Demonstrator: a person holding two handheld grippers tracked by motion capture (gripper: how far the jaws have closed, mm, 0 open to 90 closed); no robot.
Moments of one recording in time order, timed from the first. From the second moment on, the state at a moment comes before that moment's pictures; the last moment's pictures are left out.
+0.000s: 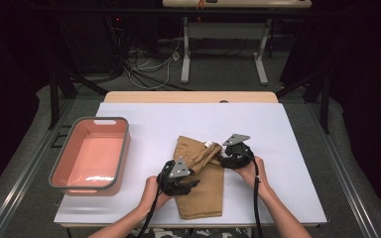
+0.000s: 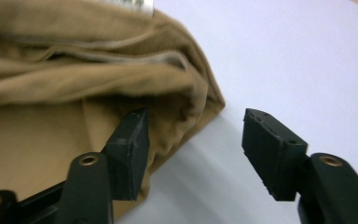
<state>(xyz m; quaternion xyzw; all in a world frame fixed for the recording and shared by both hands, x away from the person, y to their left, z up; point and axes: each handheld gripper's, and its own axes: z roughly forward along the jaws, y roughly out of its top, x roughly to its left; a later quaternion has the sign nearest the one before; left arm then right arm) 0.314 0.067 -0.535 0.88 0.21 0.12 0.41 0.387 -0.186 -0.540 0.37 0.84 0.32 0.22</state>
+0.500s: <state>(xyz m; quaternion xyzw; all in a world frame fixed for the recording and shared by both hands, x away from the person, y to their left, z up) 0.320 0.108 -0.513 0.86 0.25 0.14 0.41 0.363 -0.167 -0.529 0.37 0.85 0.35 0.17</state>
